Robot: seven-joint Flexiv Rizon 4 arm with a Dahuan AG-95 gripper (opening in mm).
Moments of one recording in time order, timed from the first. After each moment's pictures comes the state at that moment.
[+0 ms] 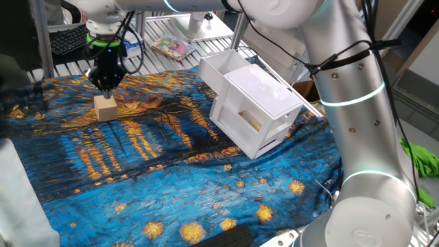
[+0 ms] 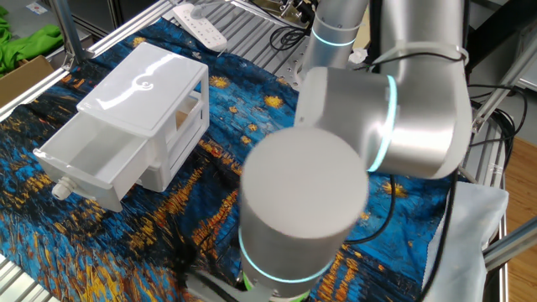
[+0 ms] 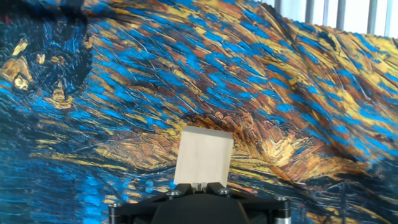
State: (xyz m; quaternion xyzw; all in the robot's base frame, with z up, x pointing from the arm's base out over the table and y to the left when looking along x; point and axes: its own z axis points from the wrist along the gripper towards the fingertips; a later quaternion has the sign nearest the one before) arm 0.715 0.204 0.095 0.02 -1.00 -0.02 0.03
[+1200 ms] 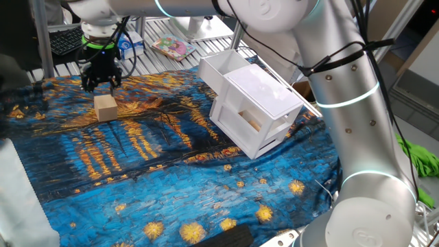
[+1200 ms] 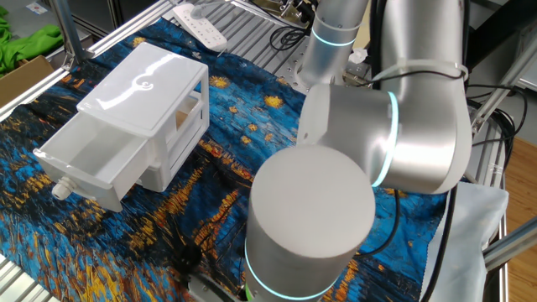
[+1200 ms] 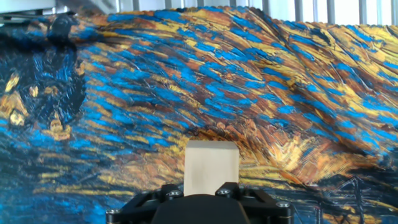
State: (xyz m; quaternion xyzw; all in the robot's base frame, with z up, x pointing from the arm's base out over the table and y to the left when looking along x) arm 0.734 0.215 0.082 -0.04 -1.00 -0.01 0.02
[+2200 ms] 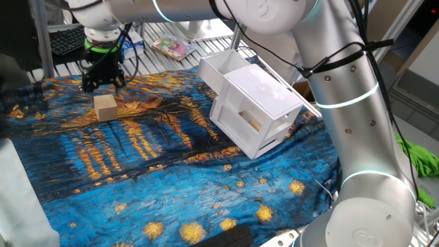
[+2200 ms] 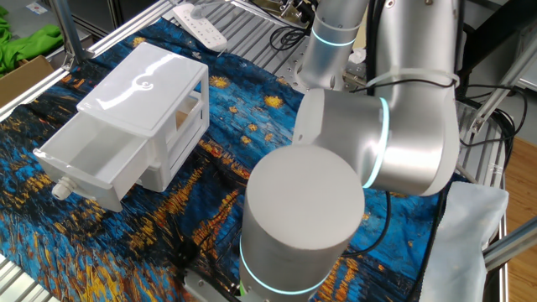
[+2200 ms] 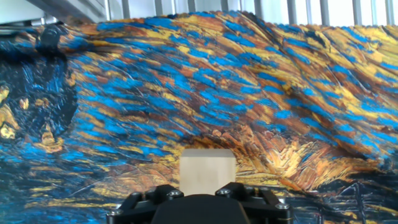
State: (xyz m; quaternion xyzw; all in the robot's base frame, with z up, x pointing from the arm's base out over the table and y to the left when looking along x) arm 0.736 0.204 0.069 -0.04 -1.00 -0.01 0.00
